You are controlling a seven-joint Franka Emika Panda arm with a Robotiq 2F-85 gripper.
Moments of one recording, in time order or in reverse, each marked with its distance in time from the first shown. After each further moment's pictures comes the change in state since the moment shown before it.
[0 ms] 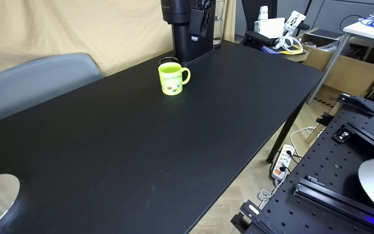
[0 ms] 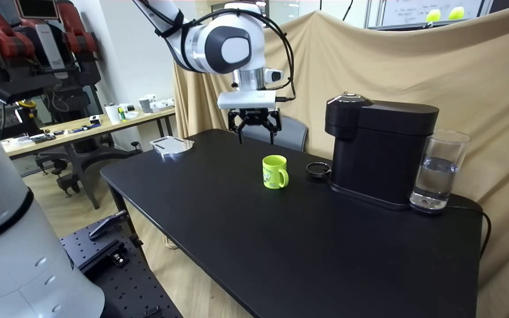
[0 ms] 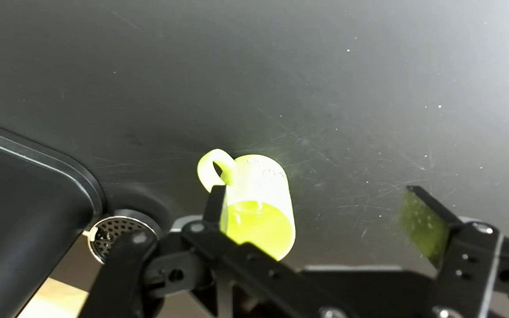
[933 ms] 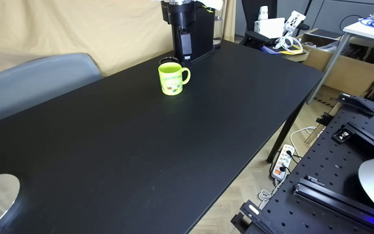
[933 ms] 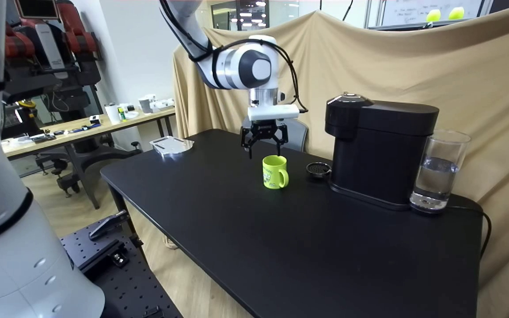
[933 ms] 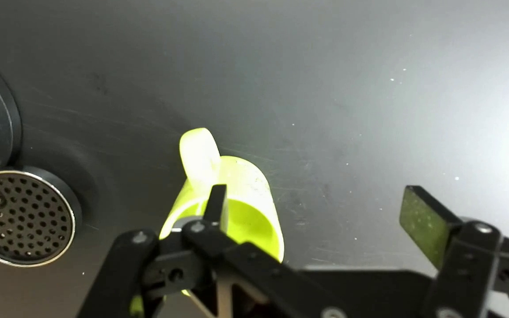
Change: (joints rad) arm -0.030 0.322 0.070 0.322 -0.139 -0.181 -0.255
